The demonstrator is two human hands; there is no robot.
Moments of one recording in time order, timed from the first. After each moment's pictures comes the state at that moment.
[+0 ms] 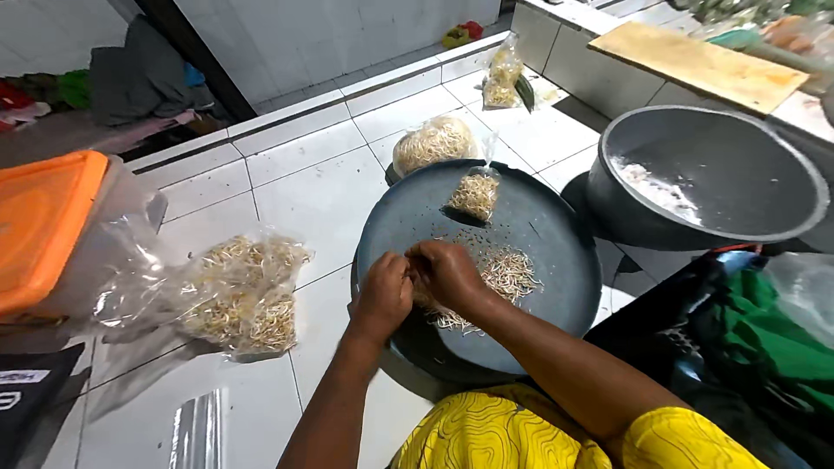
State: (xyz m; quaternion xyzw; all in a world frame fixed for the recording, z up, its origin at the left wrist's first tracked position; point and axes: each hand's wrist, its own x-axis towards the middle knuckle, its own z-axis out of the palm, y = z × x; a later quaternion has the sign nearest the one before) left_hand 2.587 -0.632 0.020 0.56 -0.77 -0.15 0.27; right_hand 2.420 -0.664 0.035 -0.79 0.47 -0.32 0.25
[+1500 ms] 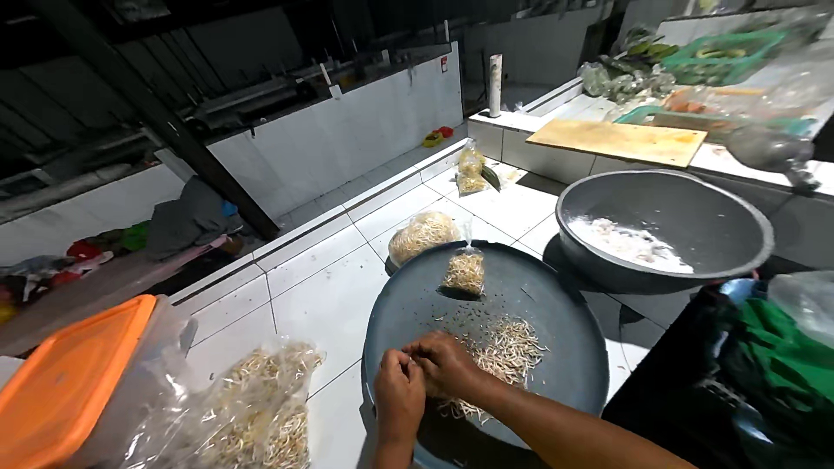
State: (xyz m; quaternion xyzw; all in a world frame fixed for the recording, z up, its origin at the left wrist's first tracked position) left_hand 2.549 -0.624 0.013 0.66 -0.63 -0.10 0.39; right_hand 2.410 -0.677 -0.011 -0.76 0.39 -0.36 0.36
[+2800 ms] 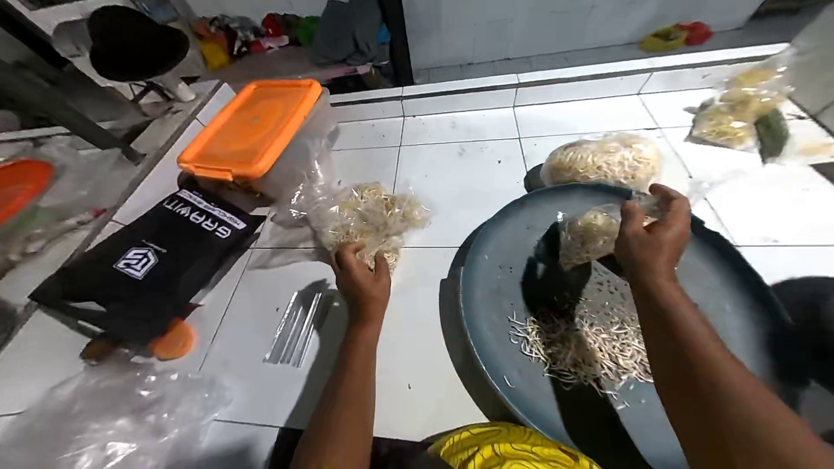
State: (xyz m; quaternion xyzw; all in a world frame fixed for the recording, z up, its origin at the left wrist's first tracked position) left_hand 2.733 -0.557 -0.004 0.83 -0.36 0.11 0.42; right_hand 2.379 -0.807 0.020 -0.68 0.56 -0.44 0.19
